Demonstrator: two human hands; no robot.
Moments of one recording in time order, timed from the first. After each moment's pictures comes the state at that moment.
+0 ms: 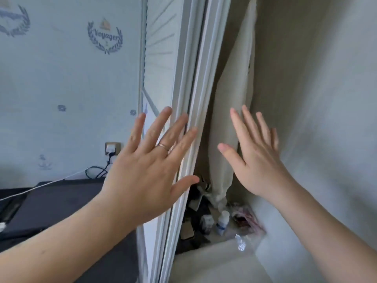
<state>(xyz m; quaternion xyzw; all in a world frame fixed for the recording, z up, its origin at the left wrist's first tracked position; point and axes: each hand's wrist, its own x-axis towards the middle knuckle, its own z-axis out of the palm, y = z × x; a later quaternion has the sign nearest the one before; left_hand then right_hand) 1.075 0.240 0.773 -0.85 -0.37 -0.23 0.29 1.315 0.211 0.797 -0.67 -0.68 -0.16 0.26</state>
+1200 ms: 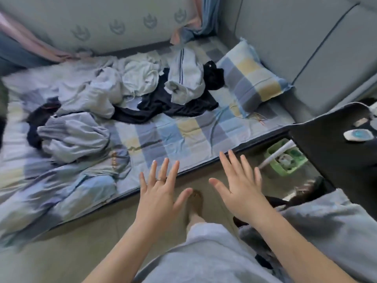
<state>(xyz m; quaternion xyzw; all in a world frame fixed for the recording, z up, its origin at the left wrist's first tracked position) 0.493 -0.292 0.419 -0.25 -0.95 -0.14 -0.12 0.571 -0.083 0.462 -0.17 -0.95 0.21 -0.14</state>
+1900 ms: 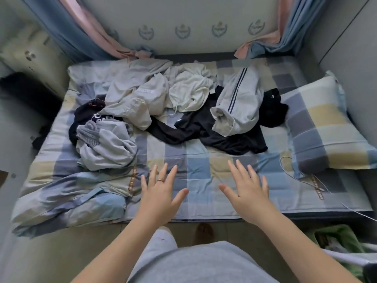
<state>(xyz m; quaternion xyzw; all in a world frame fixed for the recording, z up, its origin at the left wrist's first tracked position) 0.211 -0.251 0.390 -0.02 -0.98 -0.13 -0.18 0.209 0.006 0.414 0.00 -0.95 0.19 -0.24</state>
